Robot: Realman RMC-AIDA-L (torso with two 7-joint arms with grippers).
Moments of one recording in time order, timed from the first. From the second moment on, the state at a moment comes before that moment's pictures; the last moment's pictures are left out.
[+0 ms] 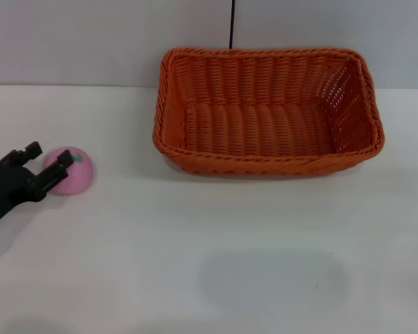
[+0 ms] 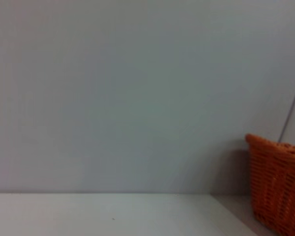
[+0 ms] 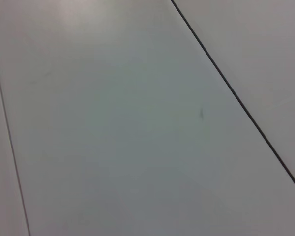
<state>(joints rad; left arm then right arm) -0.28 -1.94 -1.55 -0.14 0.48 -1.18 2.35 0.21 2.06 -0.41 -0.31 -1.08 -1.78 1.05</state>
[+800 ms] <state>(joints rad) -0.30 -1.94 -1.55 -0.14 0.58 -1.17 2.34 0.22 2.06 -0.41 -0.30 -1.09 -1.75 1.04</state>
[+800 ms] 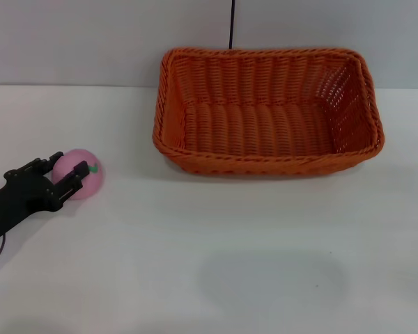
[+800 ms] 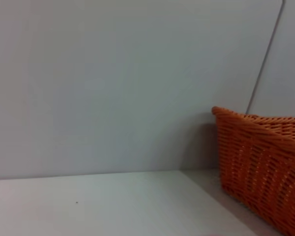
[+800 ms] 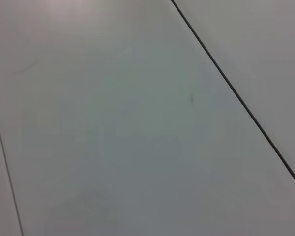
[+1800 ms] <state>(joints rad) -0.28 -1.93 -1.60 -0.16 0.58 -1.34 2.31 0.23 2.06 -0.42 -0.29 -1.09 -1.73 1.04</state>
